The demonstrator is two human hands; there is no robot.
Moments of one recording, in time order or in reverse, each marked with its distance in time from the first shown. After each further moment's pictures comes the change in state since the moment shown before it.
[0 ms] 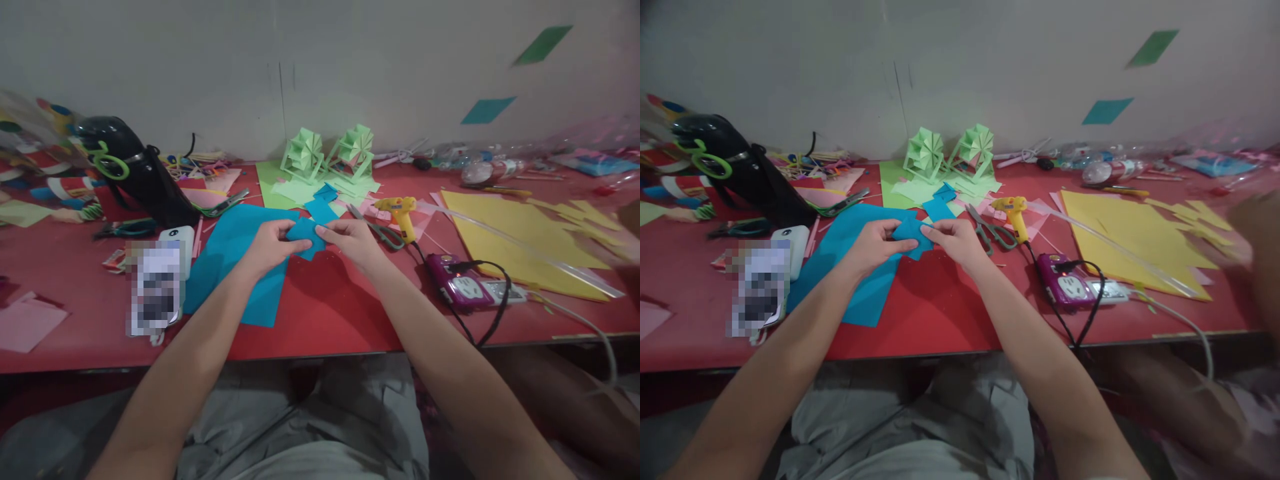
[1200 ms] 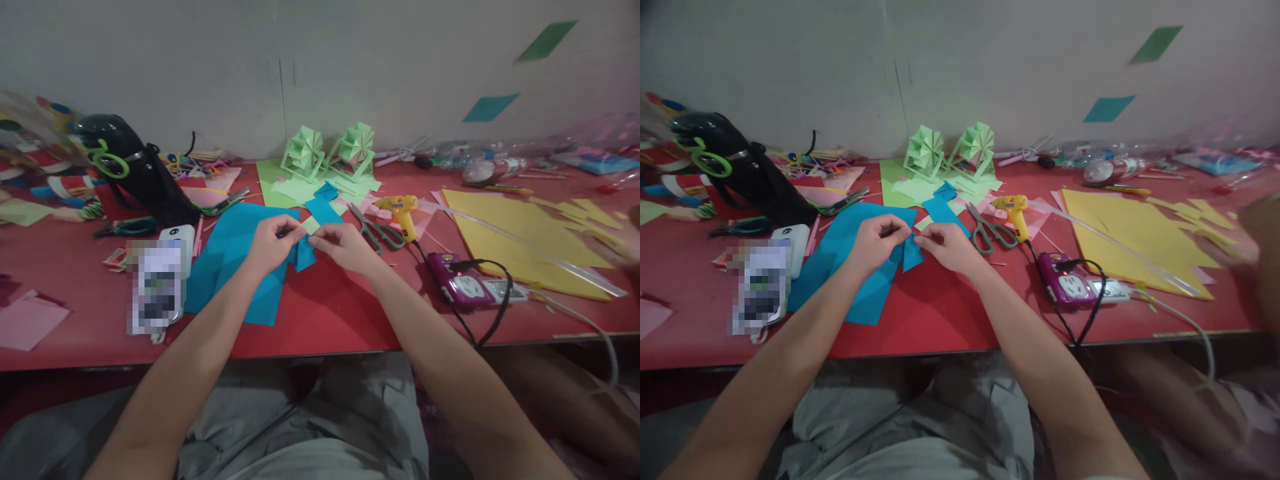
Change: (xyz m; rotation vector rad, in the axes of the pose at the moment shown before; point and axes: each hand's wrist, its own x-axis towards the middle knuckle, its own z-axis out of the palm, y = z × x) left_hand 0.004 -0.004 0.001 0.189 0.162 0.170; right_hand -0.004 -0.004 0.003 -0.312 -0.183 -0.174
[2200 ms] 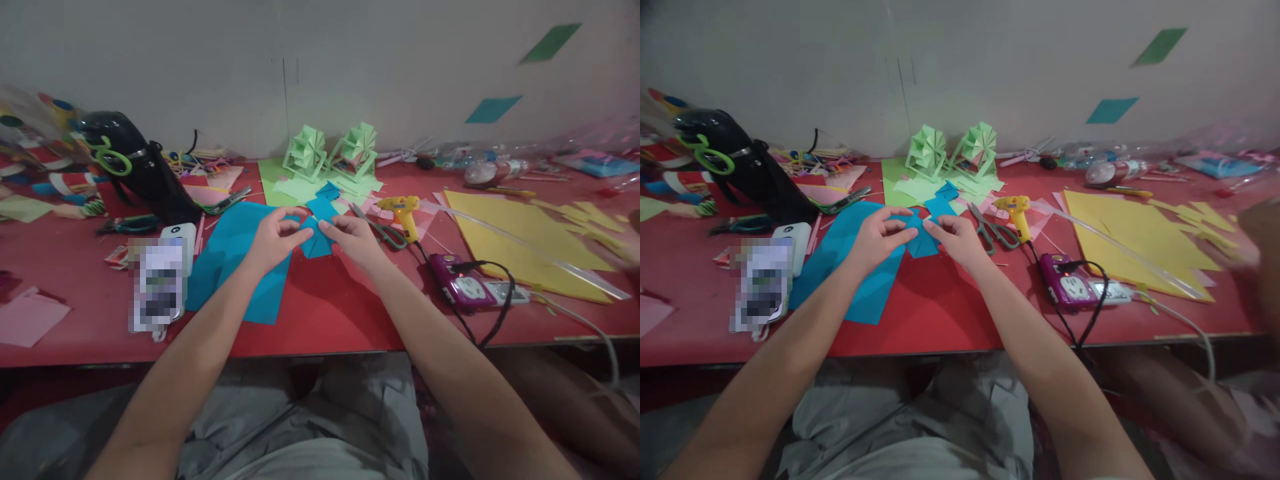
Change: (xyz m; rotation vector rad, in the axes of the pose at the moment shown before) left_hand -0.002 0.011 0.000 -0.123 -0.025 -0.117; right_hand 0.002 0.005 0.000 0.259 0.167 0.076
